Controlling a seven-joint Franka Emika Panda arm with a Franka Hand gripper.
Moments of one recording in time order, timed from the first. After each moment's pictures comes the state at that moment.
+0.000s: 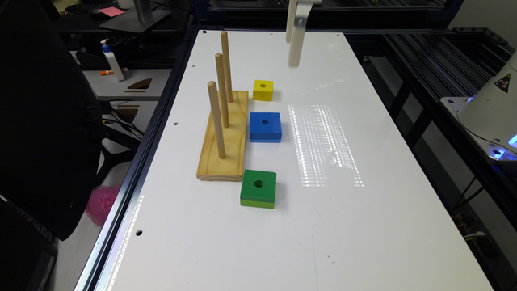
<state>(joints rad) -0.03 -0.01 0.03 -2.37 0.01 2.38 0.80</state>
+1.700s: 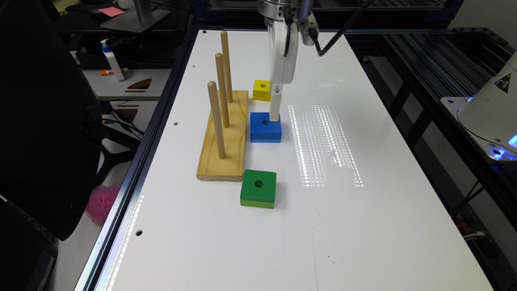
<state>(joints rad) -0.02 0.23 0.04 -2.33 0.01 2.60 0.80</state>
